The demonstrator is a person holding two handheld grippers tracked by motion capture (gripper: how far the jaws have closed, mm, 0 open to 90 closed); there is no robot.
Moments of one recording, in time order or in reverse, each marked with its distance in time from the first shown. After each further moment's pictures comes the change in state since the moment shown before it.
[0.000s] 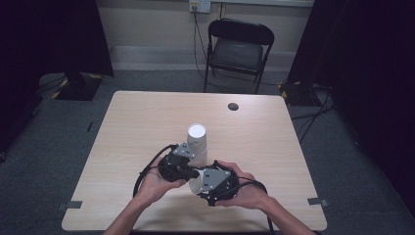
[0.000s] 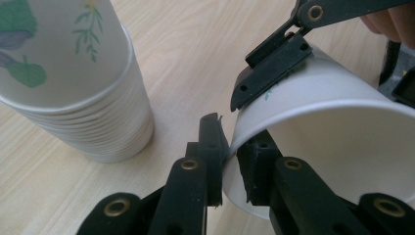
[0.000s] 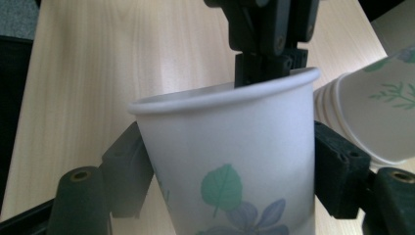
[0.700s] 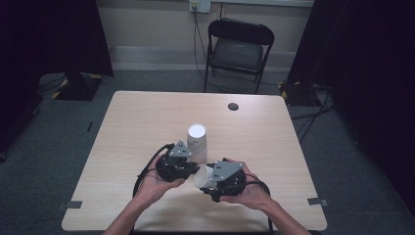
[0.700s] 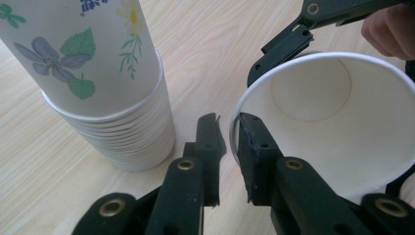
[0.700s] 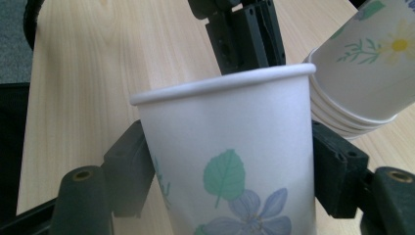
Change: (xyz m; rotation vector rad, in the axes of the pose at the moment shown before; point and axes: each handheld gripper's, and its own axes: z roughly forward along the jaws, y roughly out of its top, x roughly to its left) left arm -0.003 -0.003 -0.006 -0.081 0.080 -0.004; right arm -0.010 -0.019 -0.006 -0.086 0.000 0.192
